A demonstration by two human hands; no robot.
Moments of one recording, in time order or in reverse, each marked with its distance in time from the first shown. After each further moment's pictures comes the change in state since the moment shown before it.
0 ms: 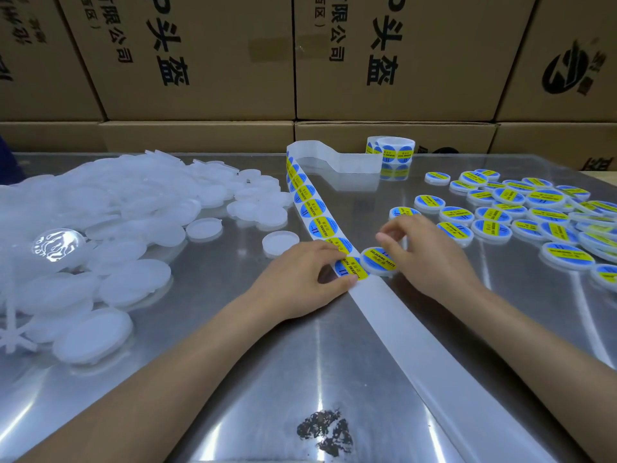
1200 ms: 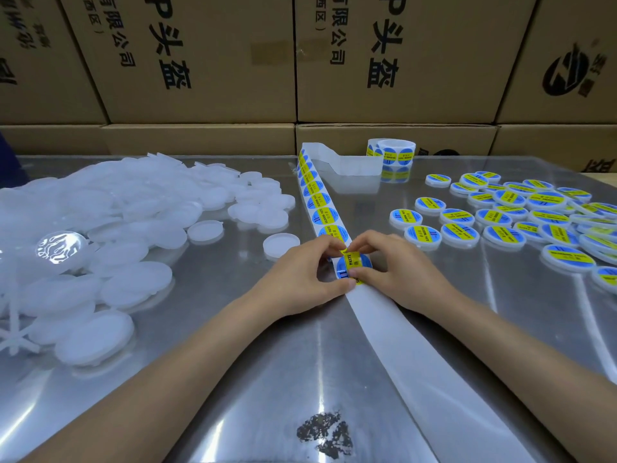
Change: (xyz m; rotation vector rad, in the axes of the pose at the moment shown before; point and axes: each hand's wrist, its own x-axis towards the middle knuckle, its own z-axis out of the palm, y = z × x) left_hand 0.002 0.000 -0.001 -0.299 -0.006 -0.091; right_hand -0.005 -0.007 0.019 0.155 -0.146 -0.244
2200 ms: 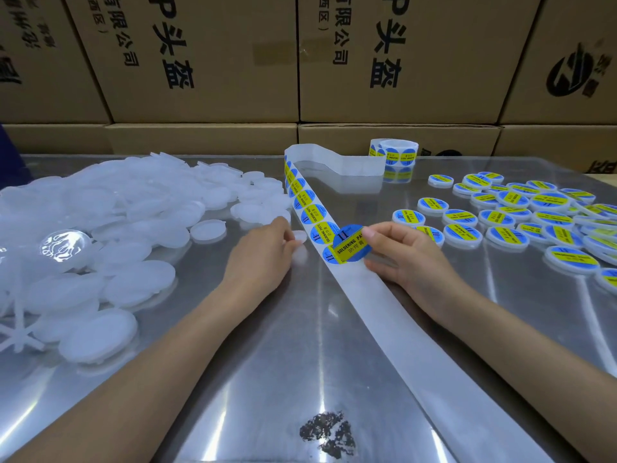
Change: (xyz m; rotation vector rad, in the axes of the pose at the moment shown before) left_hand 0.003 -0.018 -0.031 0.343 0.292 -0.252; right_hand -0.004 -0.027 -0.011 1.017 0.030 0.422
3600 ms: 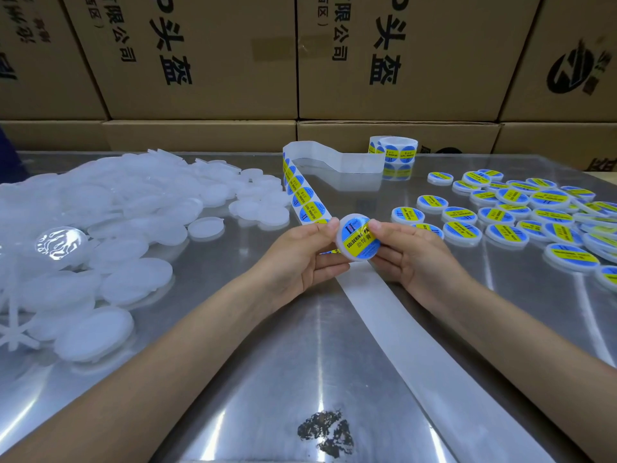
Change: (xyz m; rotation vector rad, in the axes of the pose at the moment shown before) left_hand -0.012 0.040 0.002 -1.390 -0.563 -0.268; right_hand 0.003 -0.003 -0.004 0.181 0.020 0.090
